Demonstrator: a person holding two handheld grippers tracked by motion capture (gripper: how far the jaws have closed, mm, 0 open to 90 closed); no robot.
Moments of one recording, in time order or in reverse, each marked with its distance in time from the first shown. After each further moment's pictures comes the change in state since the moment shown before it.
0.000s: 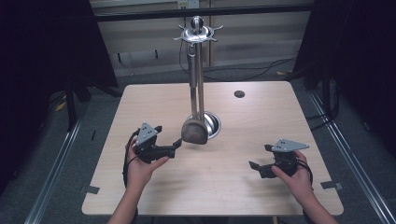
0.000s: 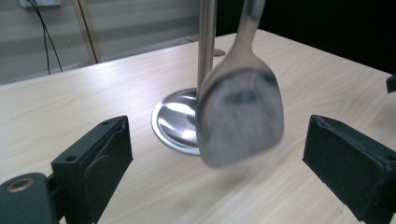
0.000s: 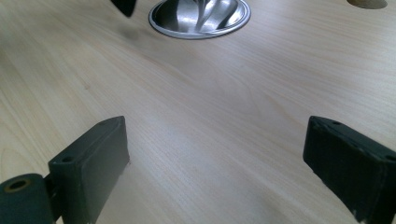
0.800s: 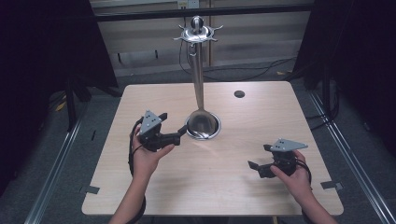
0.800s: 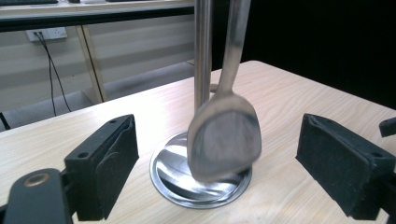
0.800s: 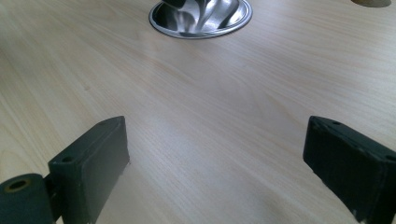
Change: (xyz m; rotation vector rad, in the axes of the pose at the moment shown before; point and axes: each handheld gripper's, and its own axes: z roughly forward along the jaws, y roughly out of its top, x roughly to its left) left arm -0.006 0.038 0.011 -0.084 0.006 0.032; right arm 0.000 0.000 0.003 0.001 0.003 0.003
